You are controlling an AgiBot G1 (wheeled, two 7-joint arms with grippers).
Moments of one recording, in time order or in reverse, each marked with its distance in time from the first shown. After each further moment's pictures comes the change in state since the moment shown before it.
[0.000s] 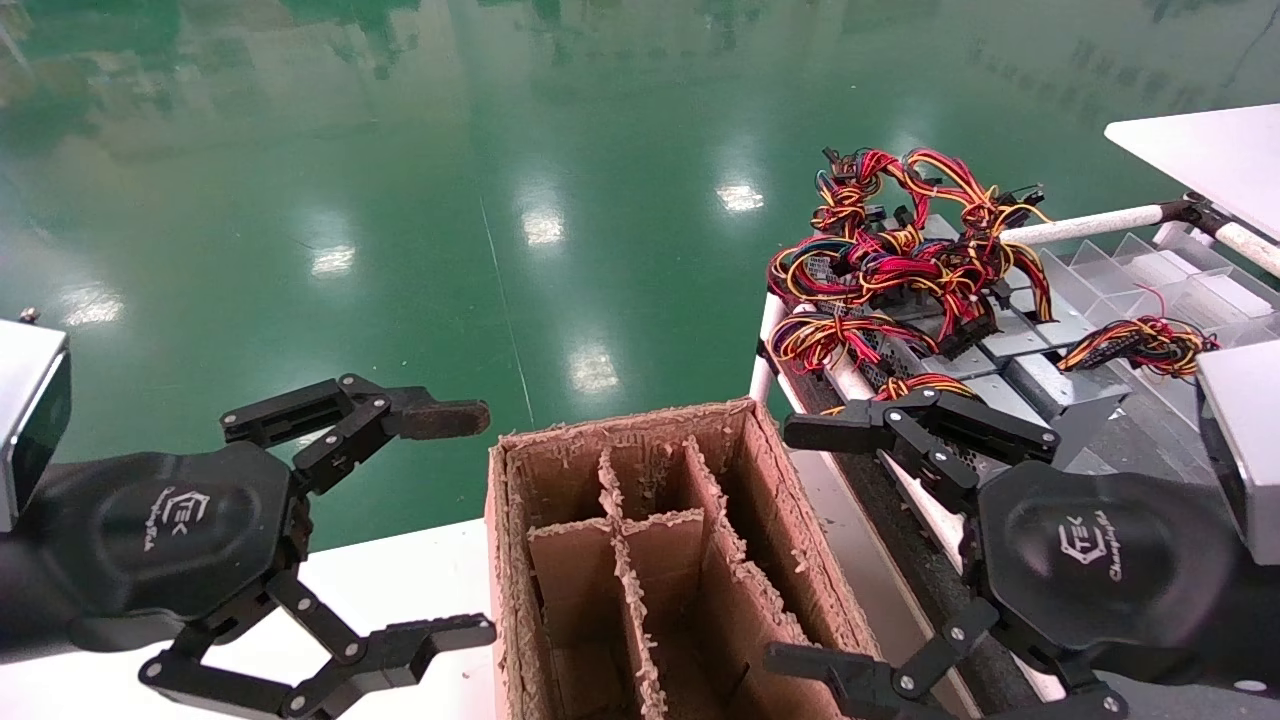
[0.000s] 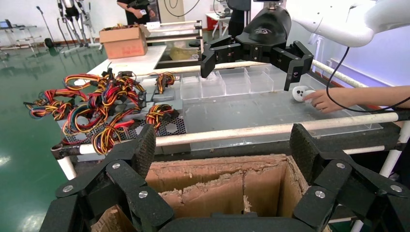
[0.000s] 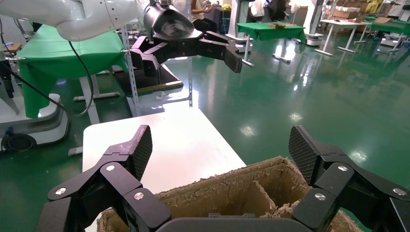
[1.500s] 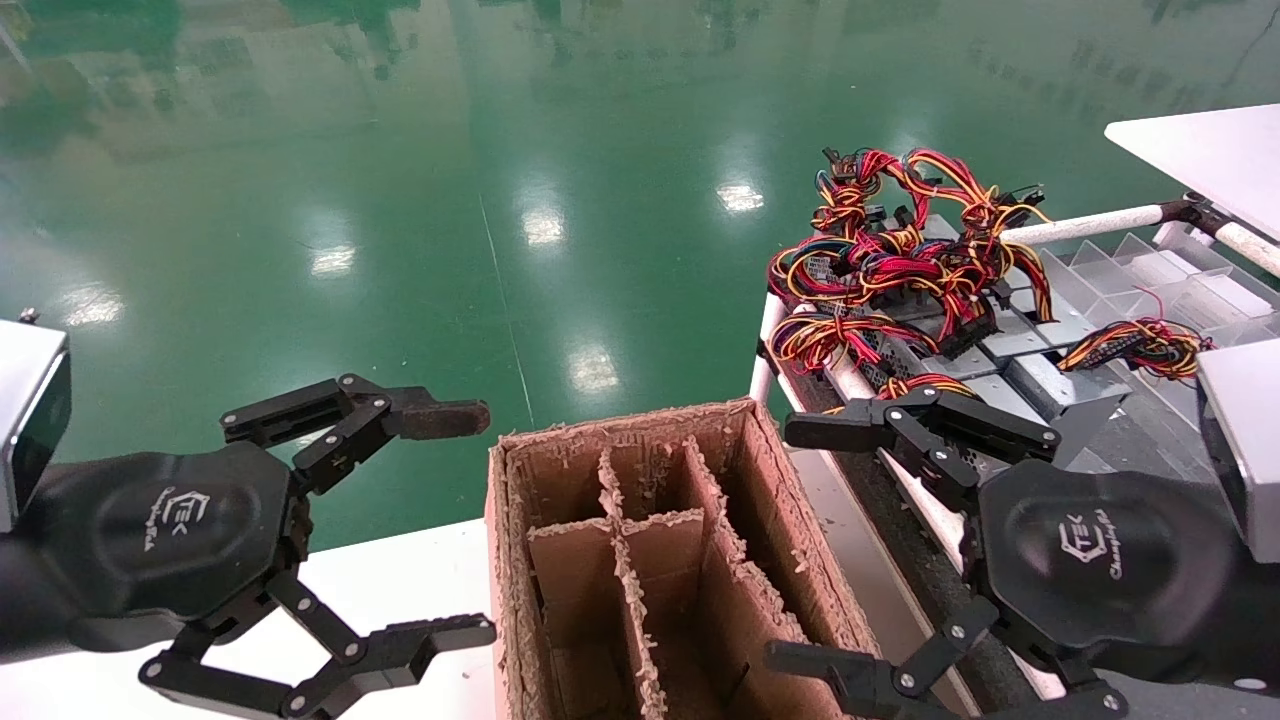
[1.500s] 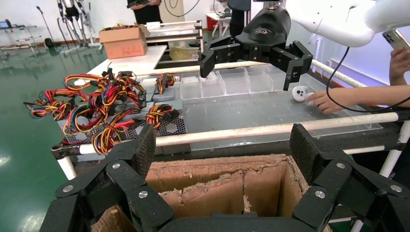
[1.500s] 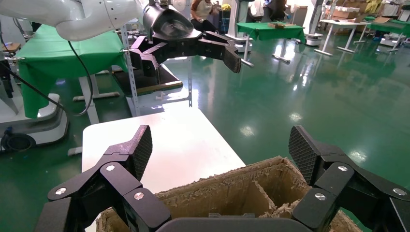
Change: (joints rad) left arm 0.000 0.000 0.000 0.000 0.000 0.000 0.000; right arm 0.001 0.000 0.000 -0.002 -0.001 0.000 -0.001
